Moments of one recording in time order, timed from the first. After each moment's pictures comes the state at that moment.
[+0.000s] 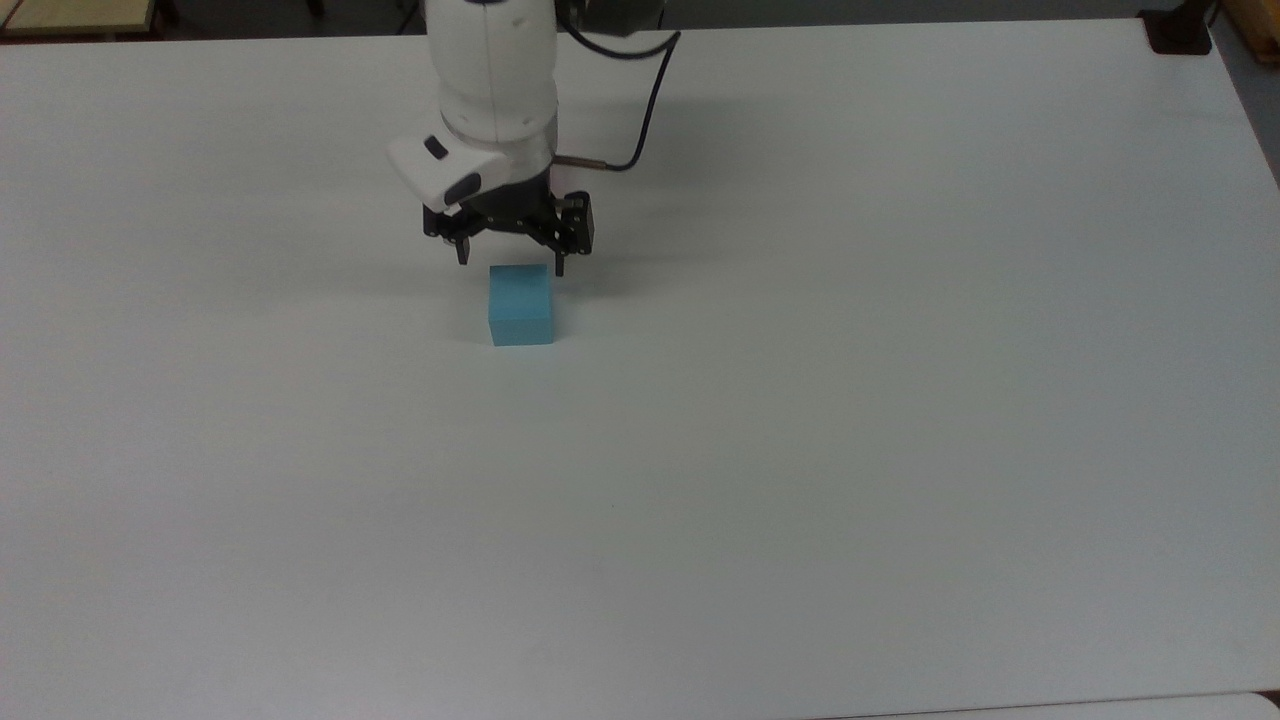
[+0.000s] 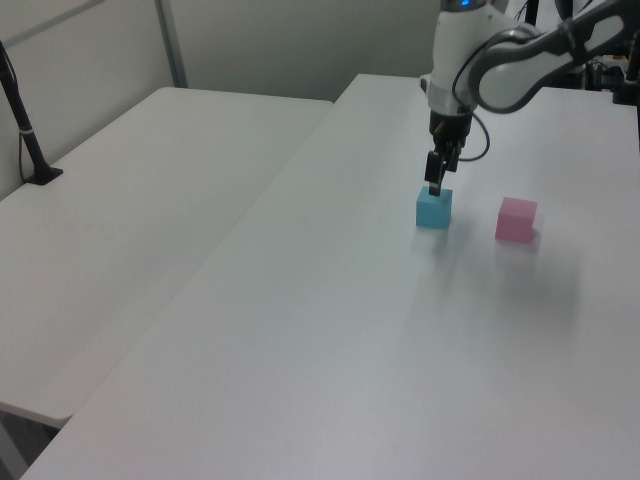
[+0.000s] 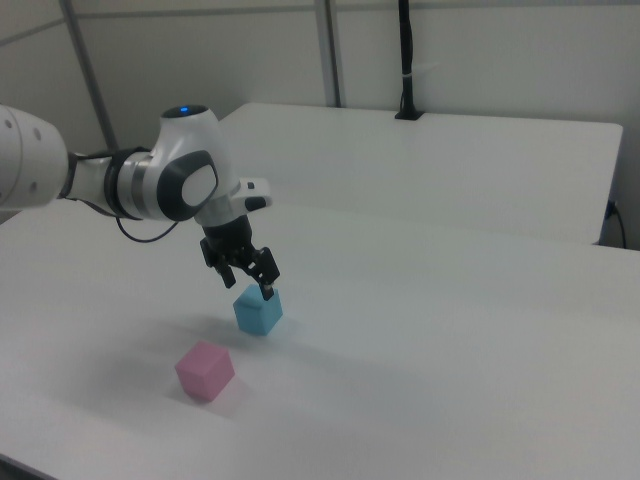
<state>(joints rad) 0.02 0.20 -0.01 -1.98 -0.10 2.25 0.14</state>
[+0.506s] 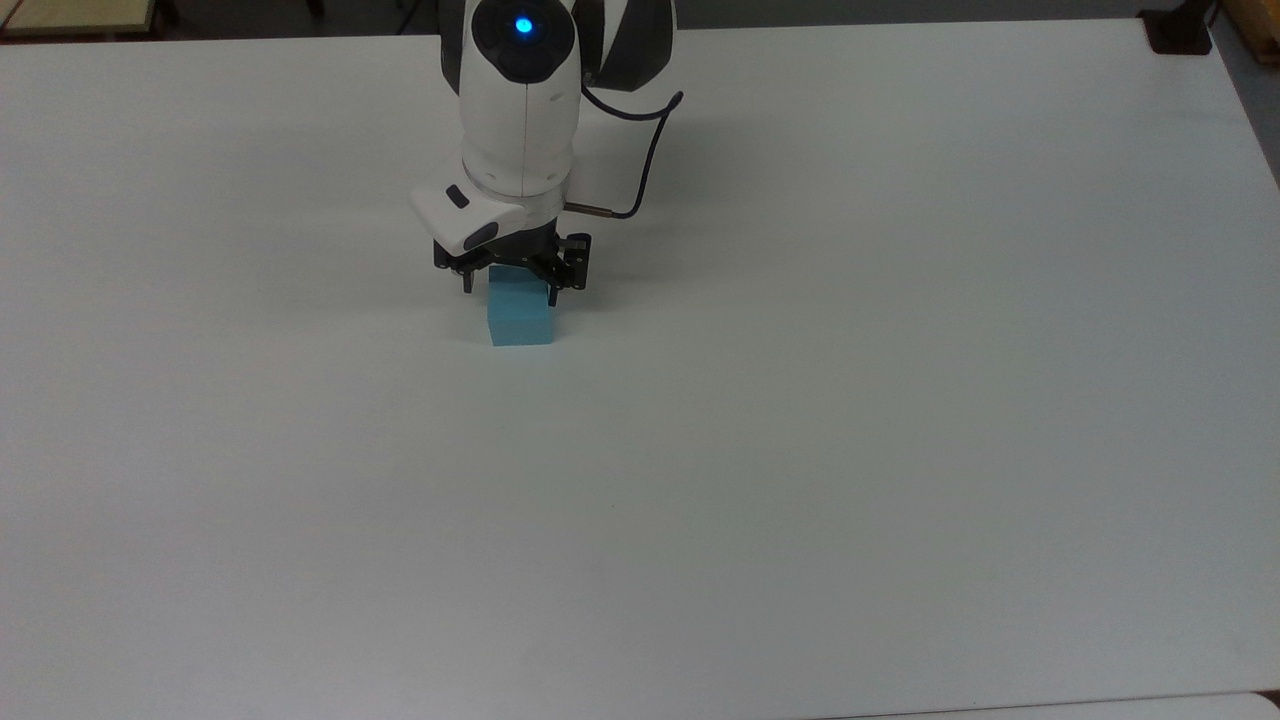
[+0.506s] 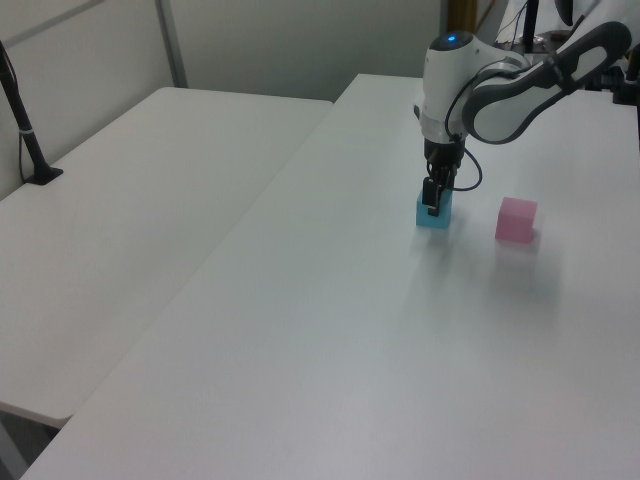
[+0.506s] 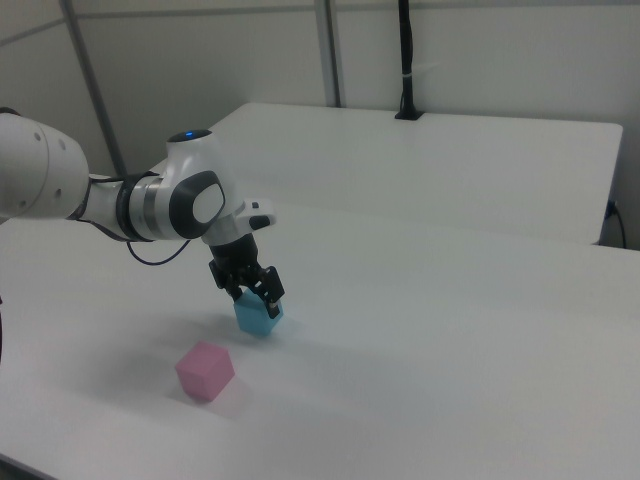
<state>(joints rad) 0.02 0.28 0.00 -1.98 -0.19 2.29 0.22</state>
